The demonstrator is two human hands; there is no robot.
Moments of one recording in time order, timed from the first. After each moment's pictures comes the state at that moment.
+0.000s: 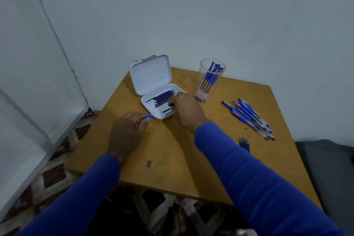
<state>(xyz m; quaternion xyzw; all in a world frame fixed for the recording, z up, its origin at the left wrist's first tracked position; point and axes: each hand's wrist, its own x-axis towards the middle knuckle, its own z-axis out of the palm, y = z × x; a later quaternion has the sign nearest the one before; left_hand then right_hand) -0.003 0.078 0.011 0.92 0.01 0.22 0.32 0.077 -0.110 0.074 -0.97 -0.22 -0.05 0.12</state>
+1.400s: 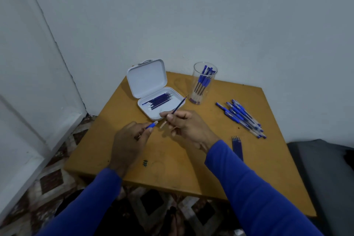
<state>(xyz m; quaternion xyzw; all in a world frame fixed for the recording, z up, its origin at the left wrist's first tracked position) -0.040 0.052 0.018 0.90 -0.04 0.24 0.35 0.016 -0.148 0.074 -0.66 -0.11 0.21 0.71</state>
